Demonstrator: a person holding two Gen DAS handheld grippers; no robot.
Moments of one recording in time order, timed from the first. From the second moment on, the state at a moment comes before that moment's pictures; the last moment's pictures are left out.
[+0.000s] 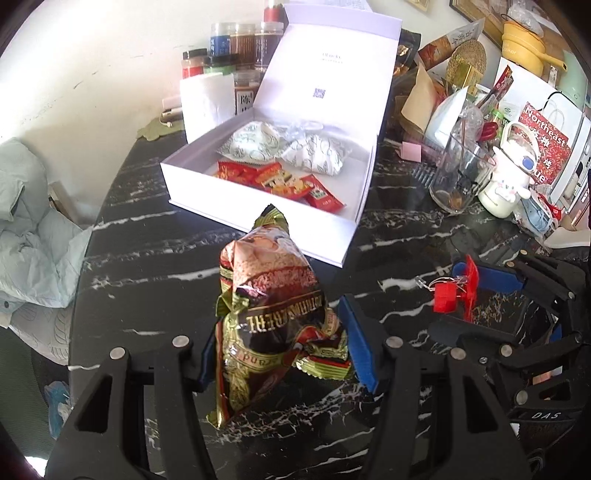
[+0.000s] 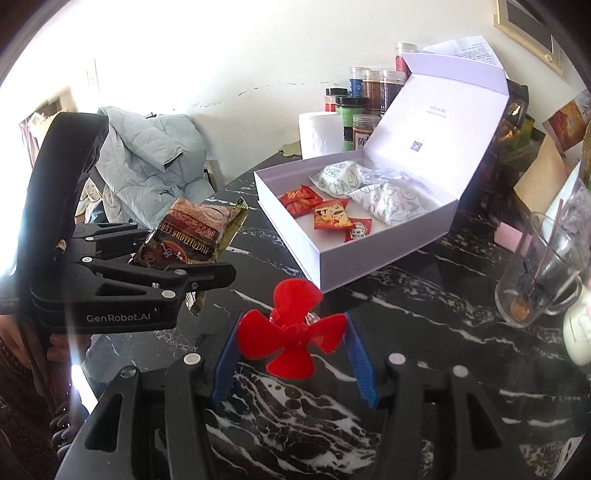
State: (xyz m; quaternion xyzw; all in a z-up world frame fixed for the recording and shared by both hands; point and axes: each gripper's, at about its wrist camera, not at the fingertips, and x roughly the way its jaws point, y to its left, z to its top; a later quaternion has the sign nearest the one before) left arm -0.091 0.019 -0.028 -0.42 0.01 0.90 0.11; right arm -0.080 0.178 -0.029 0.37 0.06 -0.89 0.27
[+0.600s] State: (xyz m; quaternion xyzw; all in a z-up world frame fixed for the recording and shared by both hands) left arm -0.129 0.026 0.009 -0.39 0.02 0.91 0.14; right arm -0.129 0.173 0.007 0.34 0.09 -0.89 0.28
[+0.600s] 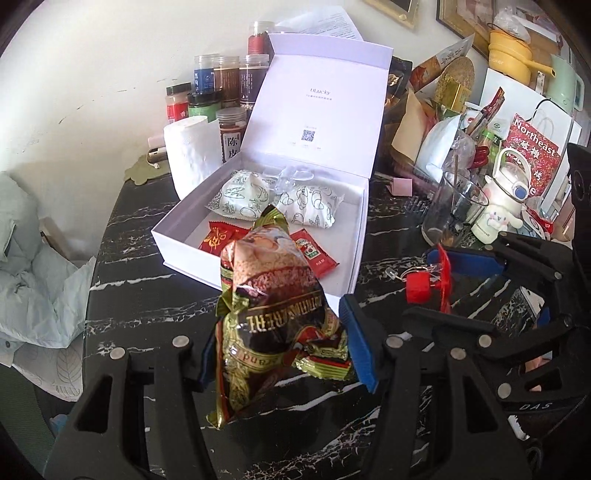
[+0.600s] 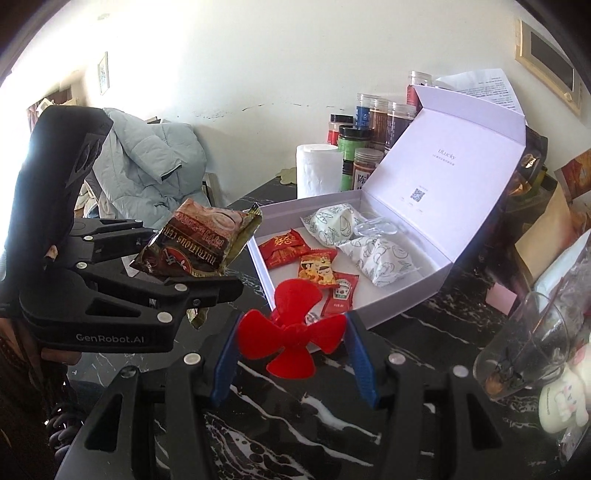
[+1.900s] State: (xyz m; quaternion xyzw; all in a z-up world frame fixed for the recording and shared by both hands) left arm -0.273 0.039 0.039 -0.35 0.05 0.92 0.15; right arm -0.282 0.178 0.031 0.29 0.10 -0.92 0.26
